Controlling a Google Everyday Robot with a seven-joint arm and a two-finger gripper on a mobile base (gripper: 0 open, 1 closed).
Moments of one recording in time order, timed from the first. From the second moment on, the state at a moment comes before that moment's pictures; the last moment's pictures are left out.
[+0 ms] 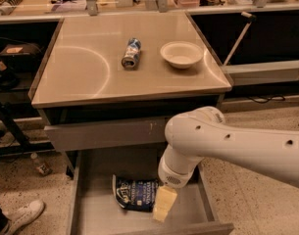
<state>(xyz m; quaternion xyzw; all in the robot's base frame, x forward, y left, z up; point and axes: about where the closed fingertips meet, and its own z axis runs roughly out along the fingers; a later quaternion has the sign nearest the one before) 0.397 -0.049 0.630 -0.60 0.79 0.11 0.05</state>
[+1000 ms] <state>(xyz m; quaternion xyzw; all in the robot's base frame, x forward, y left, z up) 0.413 -0.034 0.579 -0.56 0.82 0.15 0.06</state>
